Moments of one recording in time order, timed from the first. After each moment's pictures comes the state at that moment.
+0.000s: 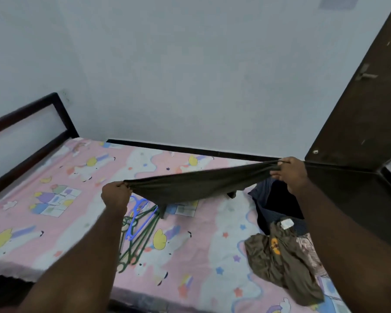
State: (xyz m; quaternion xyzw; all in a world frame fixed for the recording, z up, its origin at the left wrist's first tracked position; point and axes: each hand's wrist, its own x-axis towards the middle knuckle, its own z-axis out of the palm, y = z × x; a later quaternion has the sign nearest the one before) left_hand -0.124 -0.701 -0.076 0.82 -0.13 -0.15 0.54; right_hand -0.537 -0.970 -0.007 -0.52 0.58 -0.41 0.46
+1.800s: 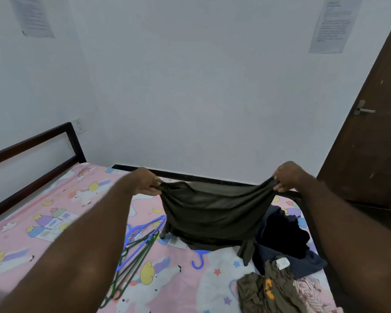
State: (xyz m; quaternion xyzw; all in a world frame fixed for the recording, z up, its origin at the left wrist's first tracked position) left_hand -0.207 -0.806 0.084 0.79 -0.26 -0.35 0.44; right_hand -0.568 -1.047 0.089 -0.70 0.60 -0.17 0.35
